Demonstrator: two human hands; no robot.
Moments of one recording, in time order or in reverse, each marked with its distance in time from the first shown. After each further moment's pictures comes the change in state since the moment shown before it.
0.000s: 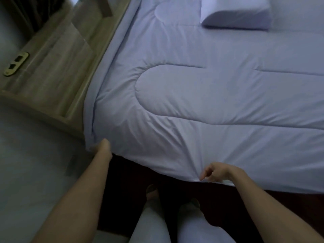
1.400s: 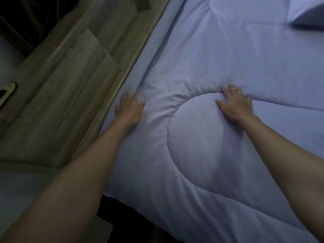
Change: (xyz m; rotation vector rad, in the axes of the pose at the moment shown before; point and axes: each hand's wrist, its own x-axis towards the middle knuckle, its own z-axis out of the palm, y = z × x) left_hand 0.060 0.267 0.175 1.259 -0.153 0.814; right_hand 0.245 -0.248 -0.338 -0.351 0.866 -0.169
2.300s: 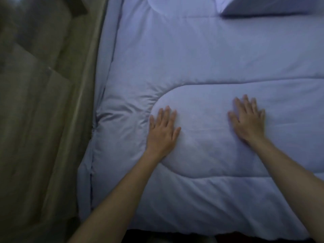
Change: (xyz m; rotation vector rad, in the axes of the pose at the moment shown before) left_hand -0.079 0.104 0.096 0.021 0.120 0.757; right_hand -0.141 0.081 0.017 -0.043 0.241 0.396
